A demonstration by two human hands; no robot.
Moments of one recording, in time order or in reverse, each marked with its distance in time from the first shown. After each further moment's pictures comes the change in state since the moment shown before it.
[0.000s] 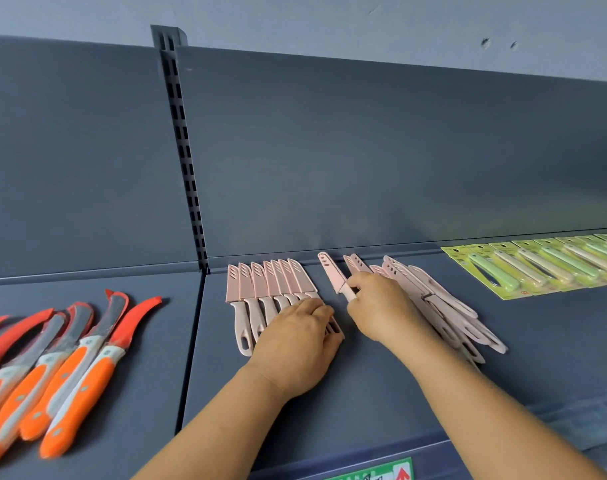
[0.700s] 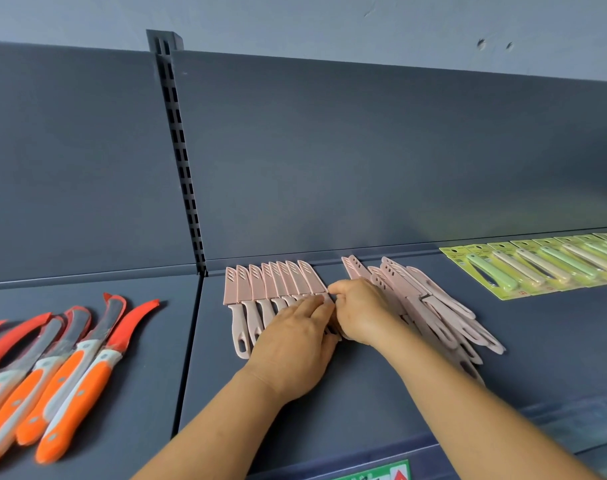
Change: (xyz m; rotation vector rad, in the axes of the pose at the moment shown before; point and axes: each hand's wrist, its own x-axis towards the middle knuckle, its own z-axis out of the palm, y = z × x) left_hand -0.001 -0.001 0.001 -0.025 -0.001 0.036; right_hand 0.002 -0.009 0.008 0.094 -0.074 -0.041
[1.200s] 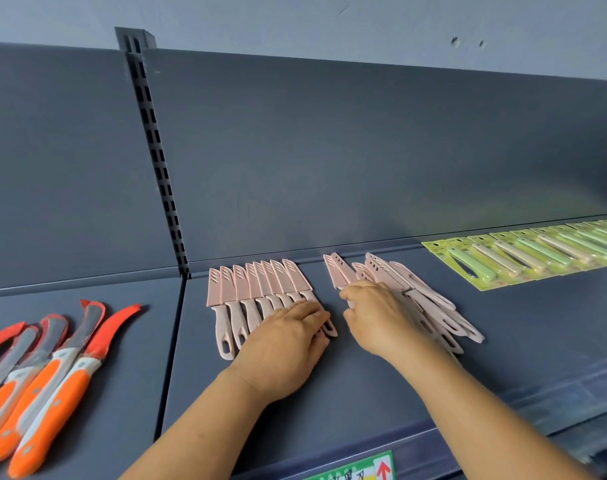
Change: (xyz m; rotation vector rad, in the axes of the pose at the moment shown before) left_hand 0.003 -0.001 0.005 0.038 -0.068 0.099; right_hand -0.016 0.038 -0.009 -0.273 0.082 -0.118
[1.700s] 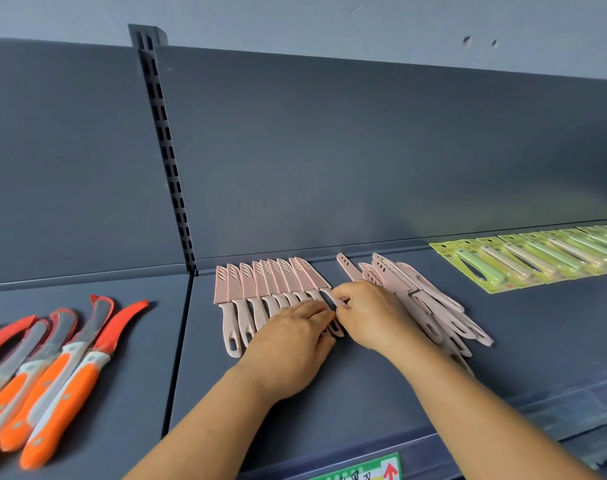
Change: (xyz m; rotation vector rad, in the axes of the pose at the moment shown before) left_hand -0.002 0.002 -0.004 -0.029 0.021 -0.014; right_hand 0.009 -0.017 0.003 0.190 0.013 0.039
